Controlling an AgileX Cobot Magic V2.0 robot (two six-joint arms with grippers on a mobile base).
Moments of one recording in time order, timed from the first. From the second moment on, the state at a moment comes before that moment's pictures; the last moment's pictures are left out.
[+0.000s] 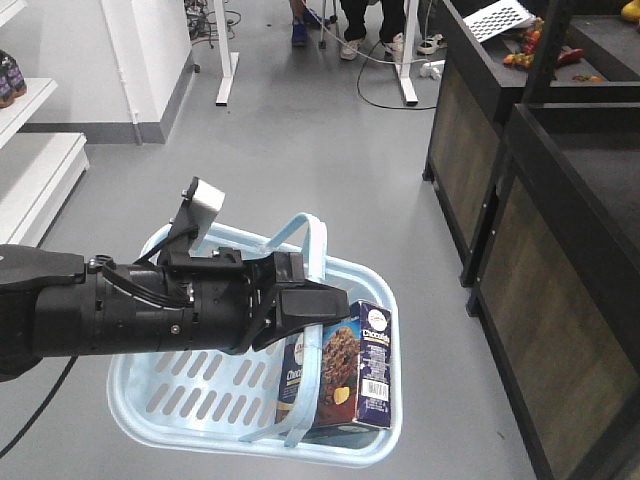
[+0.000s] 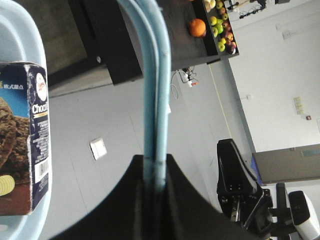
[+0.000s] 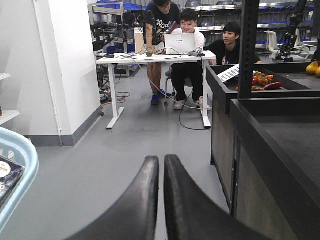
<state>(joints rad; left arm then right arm) -0.51 1.42 -0.85 -1.66 0.68 0.76 0.06 -0.01 0.03 -0.03 0.07 0.08</state>
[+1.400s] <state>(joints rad) -0.51 1.42 -0.85 -1.66 0.68 0.76 0.06 -0.01 0.03 -0.03 0.07 0.08</state>
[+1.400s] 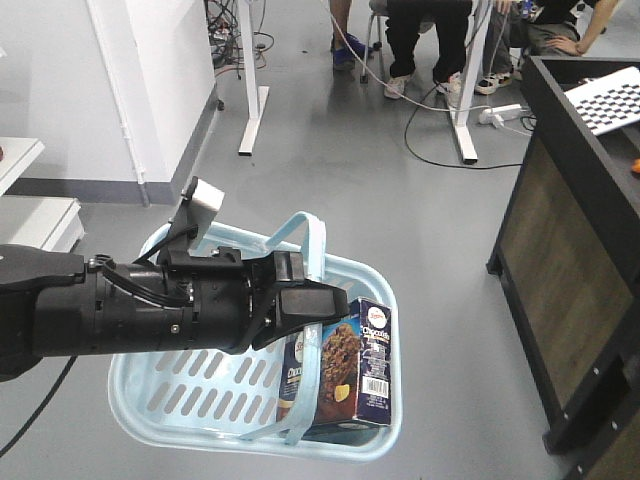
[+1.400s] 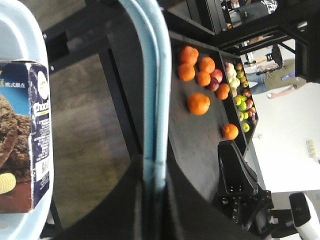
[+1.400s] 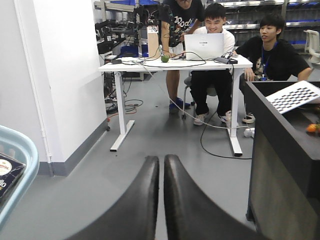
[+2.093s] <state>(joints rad) -0.51 1.42 -0.85 -1.66 0.68 0.76 0.06 -0.01 0.03 -0.03 0.07 0.08</state>
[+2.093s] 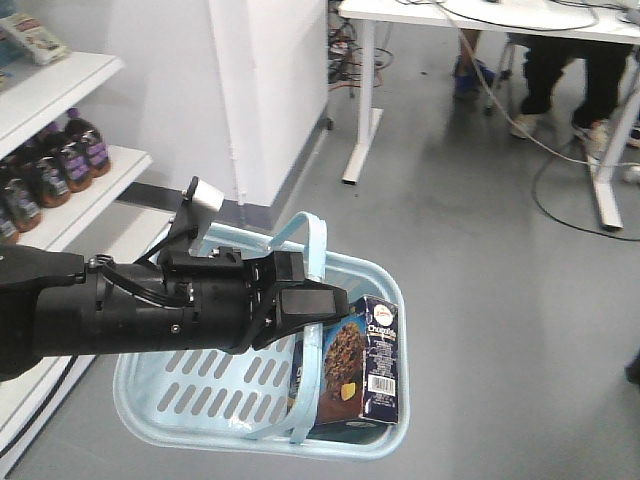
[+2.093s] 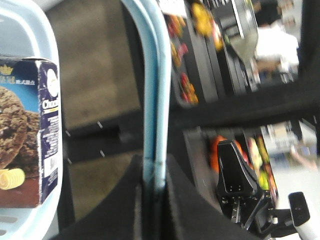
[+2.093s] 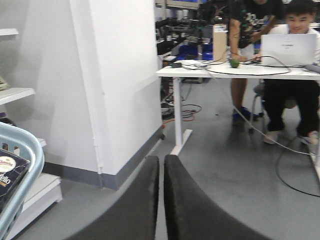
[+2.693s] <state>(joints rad) -0.51 1.42 -0.85 -1.66 0.68 0.76 0.06 -0.01 0.03 -0.03 0.07 0.08</state>
